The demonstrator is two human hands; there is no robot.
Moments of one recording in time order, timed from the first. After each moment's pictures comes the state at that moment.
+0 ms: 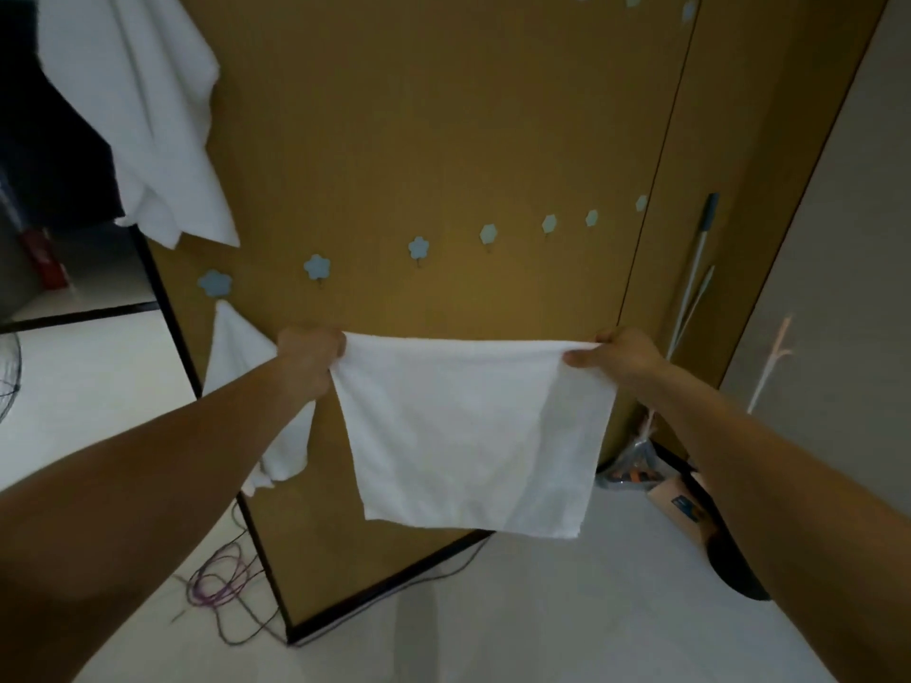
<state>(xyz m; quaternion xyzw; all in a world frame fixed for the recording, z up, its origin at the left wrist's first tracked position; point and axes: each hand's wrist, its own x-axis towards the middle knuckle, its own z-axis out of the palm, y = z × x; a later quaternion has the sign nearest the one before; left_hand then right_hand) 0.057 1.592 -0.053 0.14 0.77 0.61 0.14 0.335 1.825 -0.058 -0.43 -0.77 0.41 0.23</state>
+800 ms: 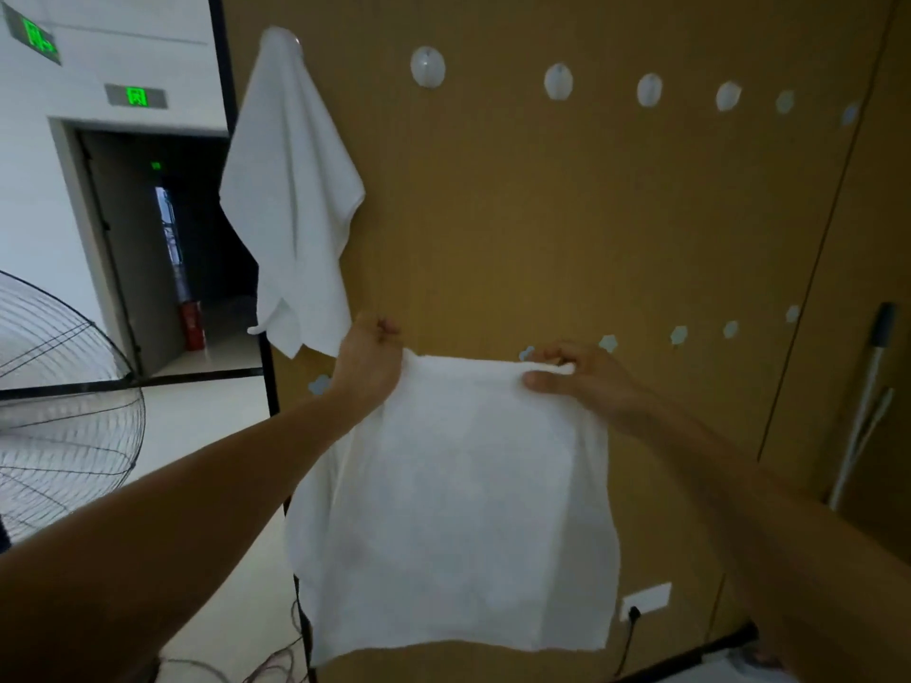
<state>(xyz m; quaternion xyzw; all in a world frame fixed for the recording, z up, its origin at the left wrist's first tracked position) -0.046 1.591 0.040 0.29 0.78 0.55 -0.11 0.114 1.806 0.026 -0.12 -0.82 0.49 0.25</state>
